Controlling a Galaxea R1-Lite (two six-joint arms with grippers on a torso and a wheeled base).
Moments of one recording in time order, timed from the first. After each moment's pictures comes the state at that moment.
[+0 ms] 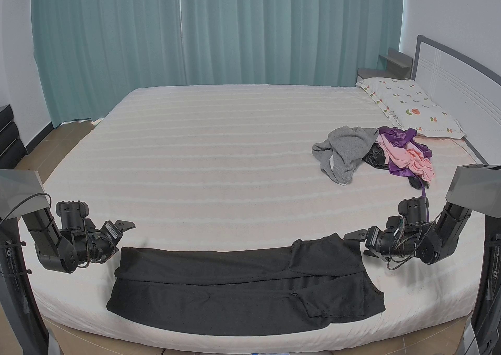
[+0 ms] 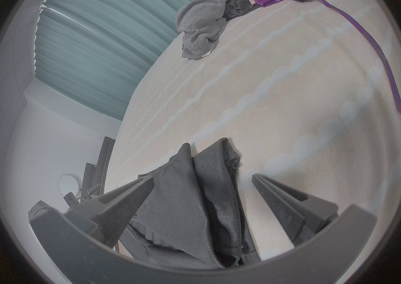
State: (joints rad) left arm 0.17 2.25 -0.58 -0.99 -0.32 -0.74; right arm 0.09 2.32 -0.70 -0.87 0.40 0.61
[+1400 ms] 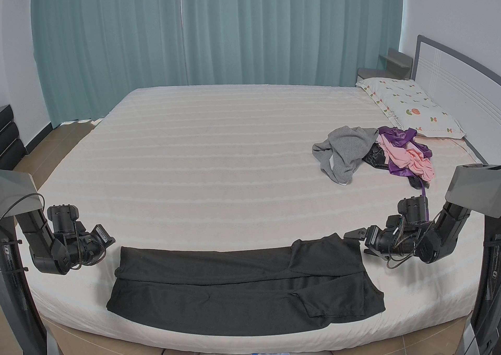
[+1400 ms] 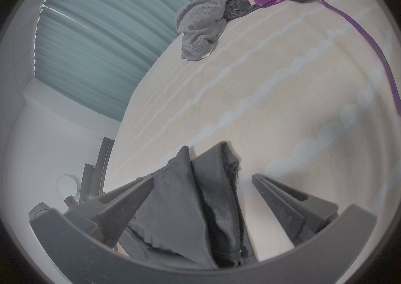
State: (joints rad) left arm 0.25 2.27 -0.56 -1.03 -0.31 -0.66; right arm 0.09 2.33 -0.71 -0.87 0.39 0.61
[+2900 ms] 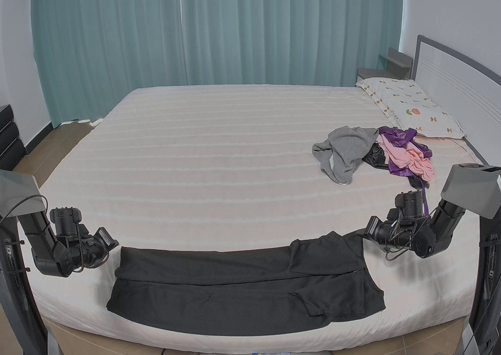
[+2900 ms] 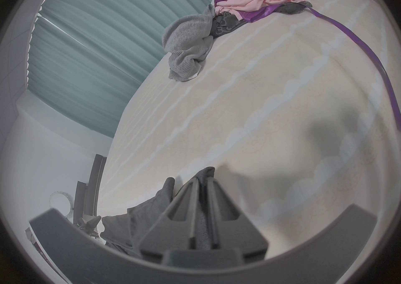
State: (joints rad) left arm 0.24 2.28 -0.54 -1.04 -0.33 -0.66; right arm 0.08 2.37 -0.81 -0.87 0.28 0.68
